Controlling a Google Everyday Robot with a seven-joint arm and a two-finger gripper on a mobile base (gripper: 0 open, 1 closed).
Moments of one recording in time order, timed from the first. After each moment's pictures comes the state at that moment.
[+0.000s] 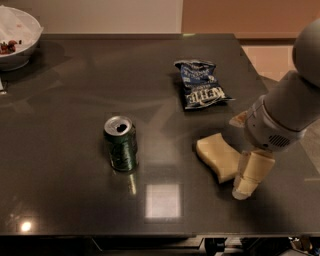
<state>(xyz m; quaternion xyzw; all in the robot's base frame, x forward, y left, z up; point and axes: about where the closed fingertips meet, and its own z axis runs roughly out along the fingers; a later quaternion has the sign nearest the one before) 0.421 -0.166 0.847 -0.63 0.76 0.07 0.14</state>
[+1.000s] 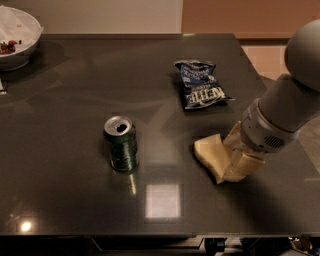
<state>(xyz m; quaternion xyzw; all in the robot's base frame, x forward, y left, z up) 0.419 -0.162 0.838 -0.63 0.76 0.09 0.12</state>
